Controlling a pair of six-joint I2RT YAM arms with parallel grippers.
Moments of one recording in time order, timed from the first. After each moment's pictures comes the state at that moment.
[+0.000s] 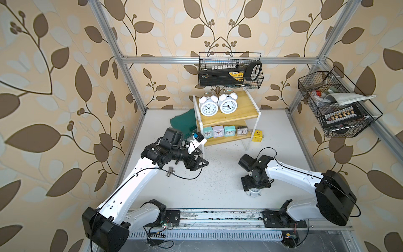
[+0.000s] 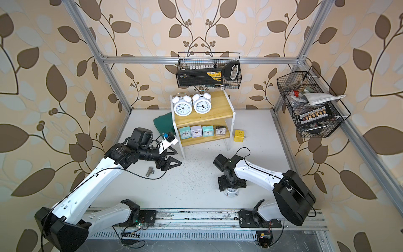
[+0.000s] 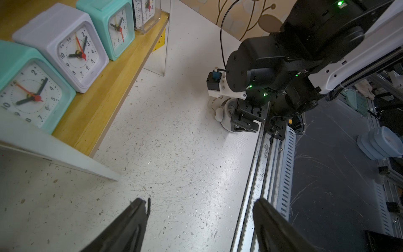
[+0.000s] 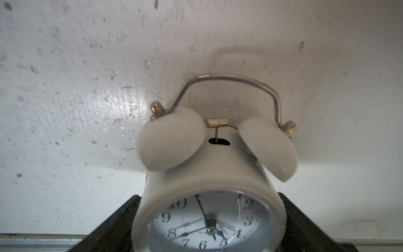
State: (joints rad) left arm -0.48 1.09 1.07 -0.83 0.69 0.29; right arm 0.72 1.42 0.79 -1.00 0.07 0.63
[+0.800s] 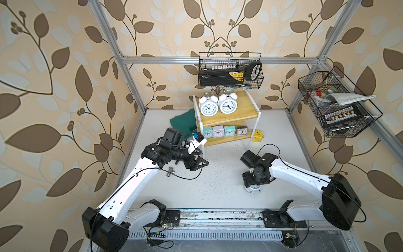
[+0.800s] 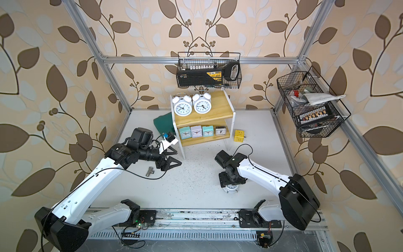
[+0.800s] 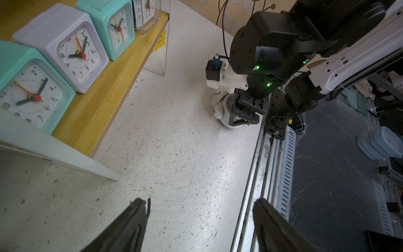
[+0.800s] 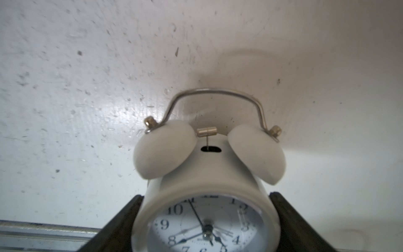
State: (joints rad) left arm -0.48 1.09 1.07 -0.83 0.69 0.29; right arm 0.68 1.32 0.84 -1.02 0.09 0.57
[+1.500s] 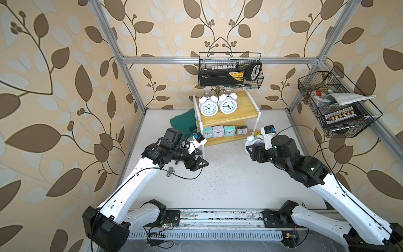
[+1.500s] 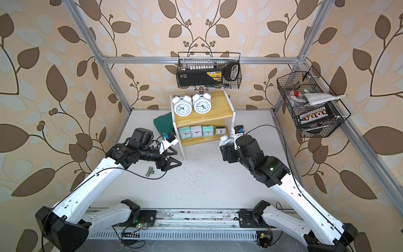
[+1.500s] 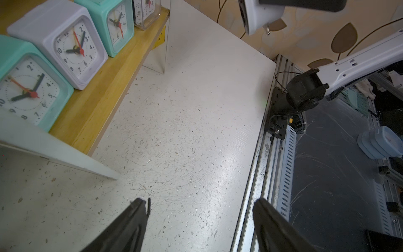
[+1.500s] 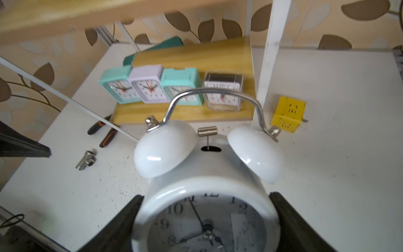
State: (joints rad) left arm -0.48 1.10 1.07 -0.83 0.69 0.29; right arm 0.65 0.91 1.10 -0.75 0.27 0.39
